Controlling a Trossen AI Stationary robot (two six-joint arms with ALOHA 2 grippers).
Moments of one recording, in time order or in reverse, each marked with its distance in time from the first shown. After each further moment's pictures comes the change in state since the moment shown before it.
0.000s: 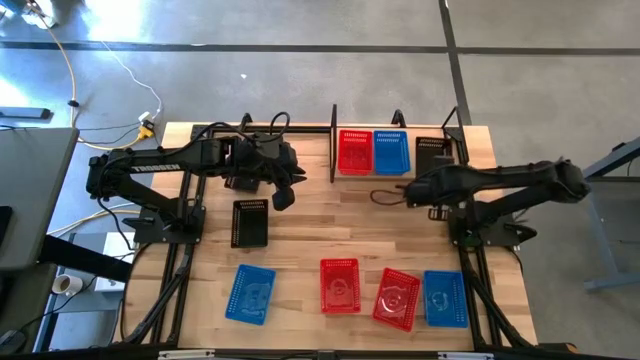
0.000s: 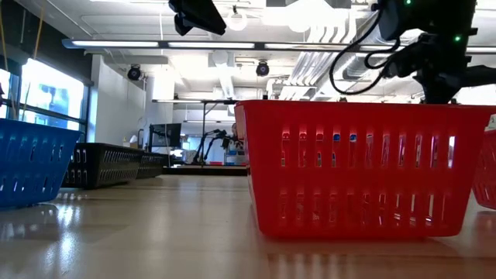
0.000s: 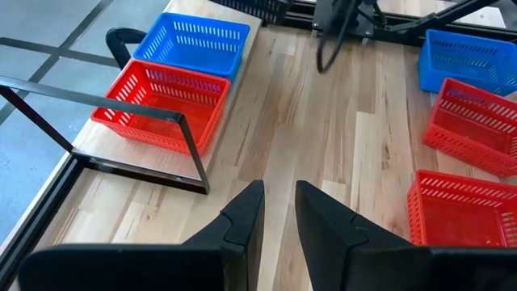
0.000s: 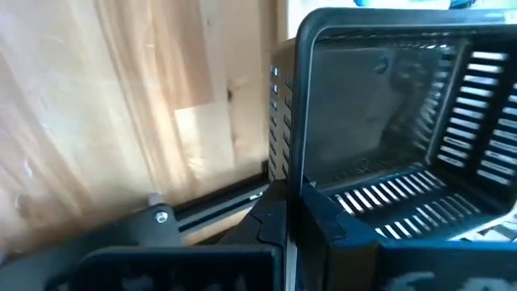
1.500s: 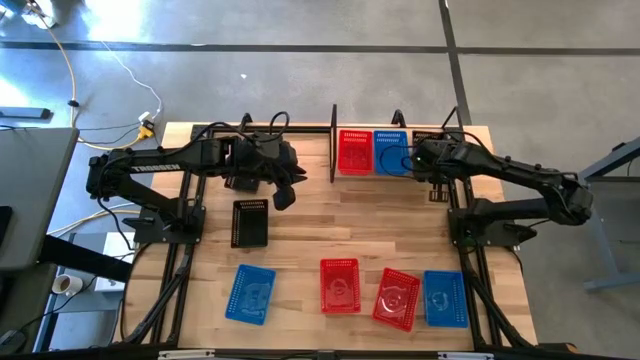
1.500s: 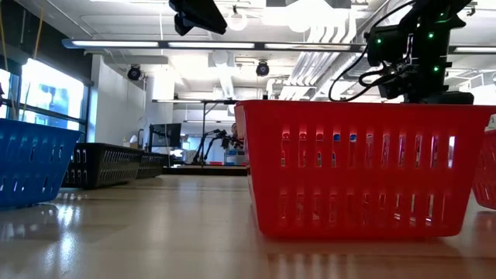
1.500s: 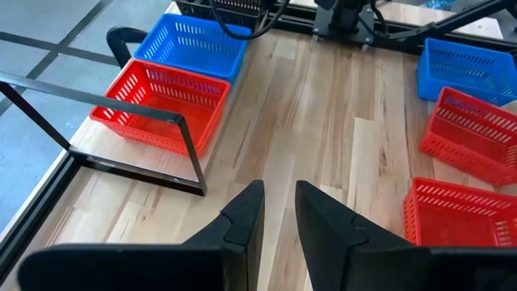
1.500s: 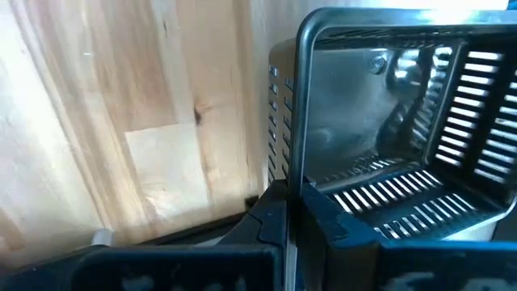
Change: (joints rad) left arm 0.000 0.000 0.000 0.011 0.000 -0.029; right arm -0.526 -0.063 -0.117 0.352 -0.176 -0.614
